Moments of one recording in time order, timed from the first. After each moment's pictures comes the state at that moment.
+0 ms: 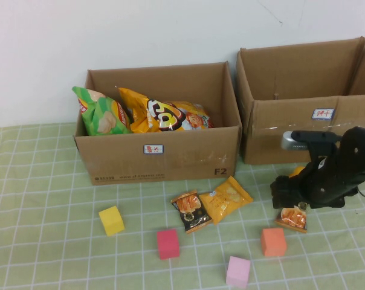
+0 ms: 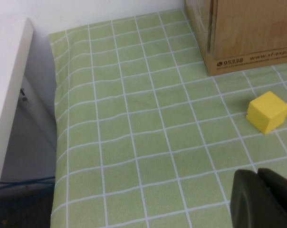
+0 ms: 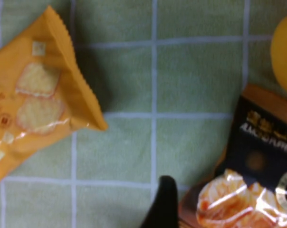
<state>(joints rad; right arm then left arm) 0.31 1.99 -1.14 0.26 0.42 0.00 -0.01 0.36 -0.33 0.00 0.53 0.03</state>
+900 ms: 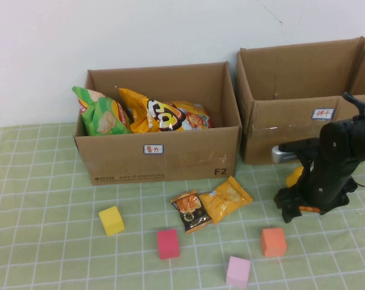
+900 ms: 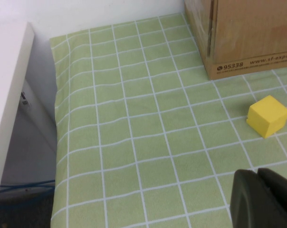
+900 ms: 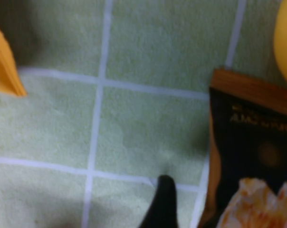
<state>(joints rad) 0.31 2.14 -1.33 0.02 0.68 0.03 -0.01 0.36 -0.33 0.00 0.51 0.03</state>
